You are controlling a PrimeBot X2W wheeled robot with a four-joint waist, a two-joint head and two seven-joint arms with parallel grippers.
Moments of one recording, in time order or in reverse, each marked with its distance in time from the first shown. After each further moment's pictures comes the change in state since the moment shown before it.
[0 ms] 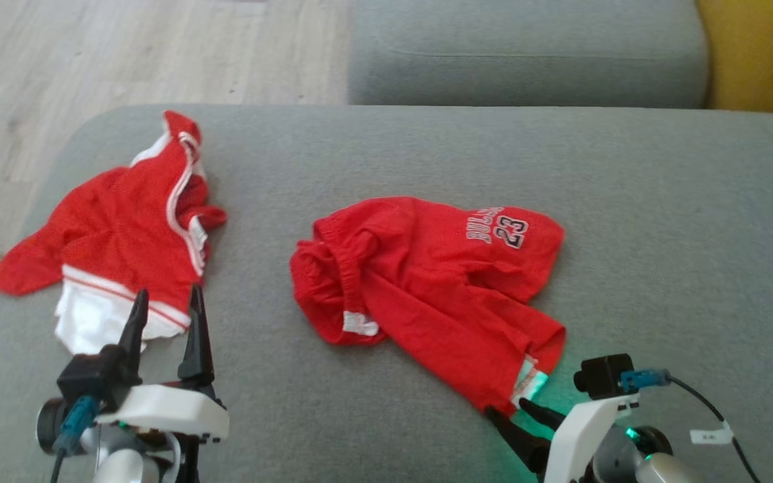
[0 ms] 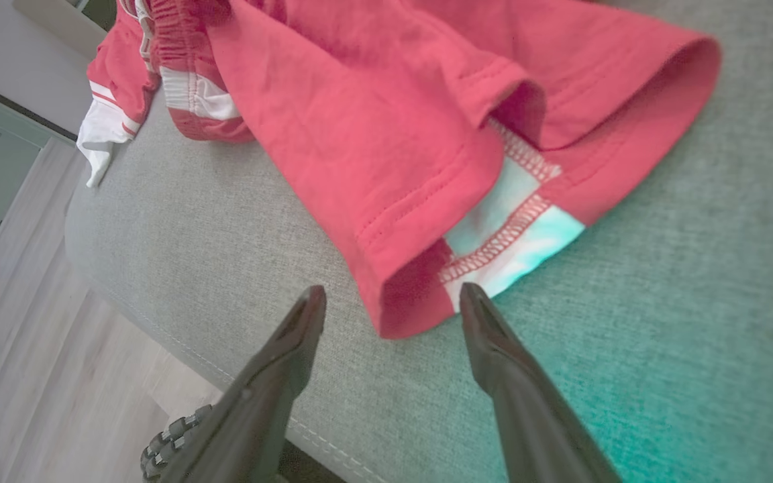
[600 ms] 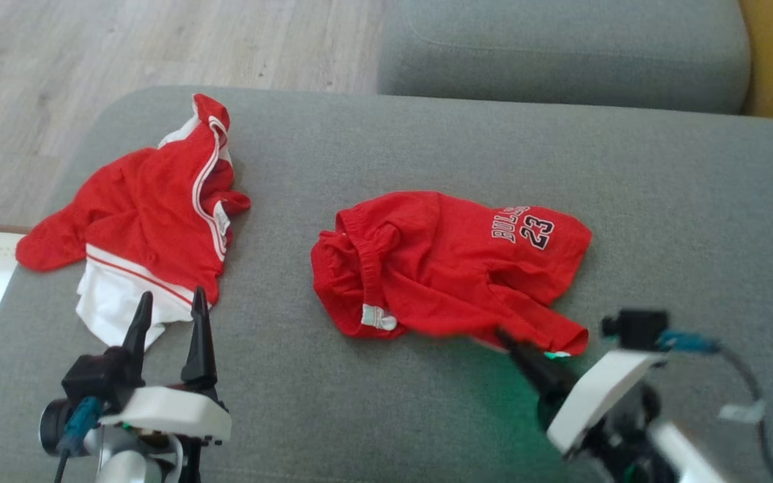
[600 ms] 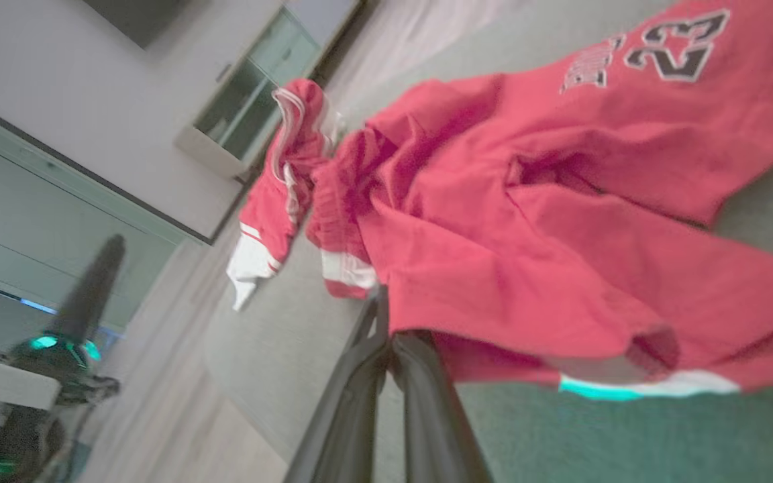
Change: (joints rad) left arm 0.001 -0.011 0.005 0.015 0.016 -0.014 0.000; right arm -0.042 -0.011 0.000 -0.123 0.215 0.000 -0.137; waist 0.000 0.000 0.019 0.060
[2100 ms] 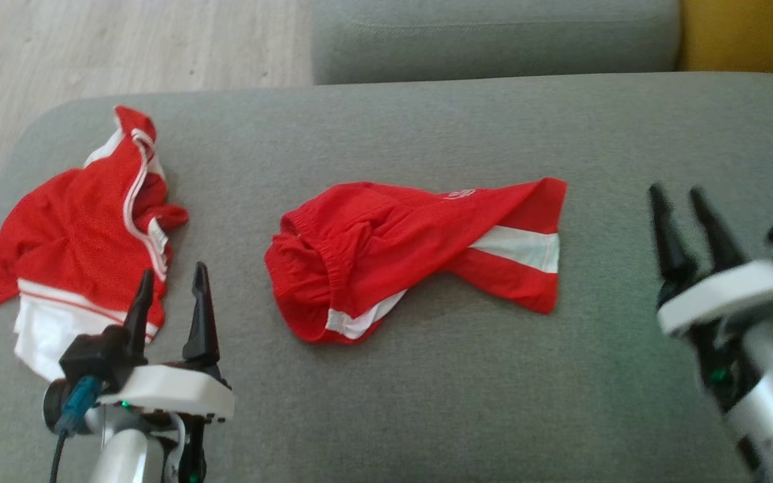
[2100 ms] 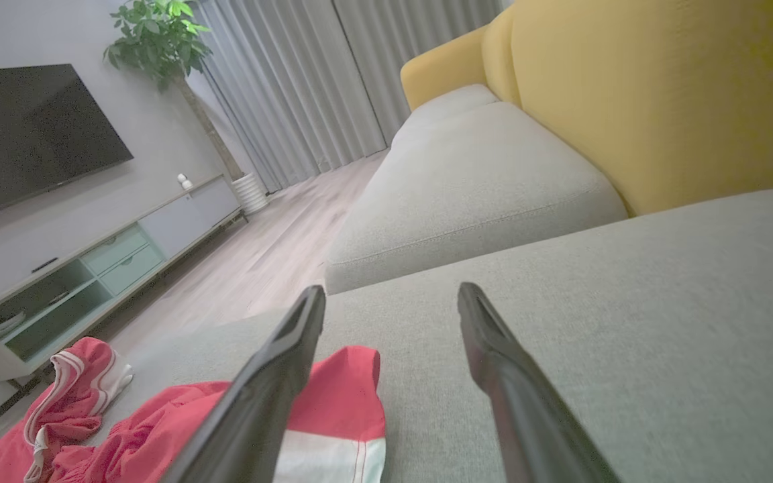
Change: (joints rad) left arm -0.056 -0.012 -0.005 0.010 -0.020 0.002 0.000; right arm -0.295 -0.171 -0.069 0.315 -0.038 0.000 -0.458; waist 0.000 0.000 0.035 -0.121
